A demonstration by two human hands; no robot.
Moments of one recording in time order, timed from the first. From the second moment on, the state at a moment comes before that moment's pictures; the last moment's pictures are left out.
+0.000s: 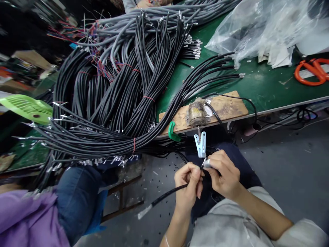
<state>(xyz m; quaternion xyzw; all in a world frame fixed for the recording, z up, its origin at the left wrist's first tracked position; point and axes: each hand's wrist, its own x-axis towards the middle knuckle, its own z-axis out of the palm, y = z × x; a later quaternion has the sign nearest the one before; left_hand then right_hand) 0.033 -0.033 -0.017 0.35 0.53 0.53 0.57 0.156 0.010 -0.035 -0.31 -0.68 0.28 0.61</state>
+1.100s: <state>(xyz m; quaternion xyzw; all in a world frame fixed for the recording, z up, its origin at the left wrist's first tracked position) 0.026 -0.027 -0.010 0.45 0.57 0.49 0.48 0.172 0.025 -0.020 -0.33 -0.69 0.40 0.49</state>
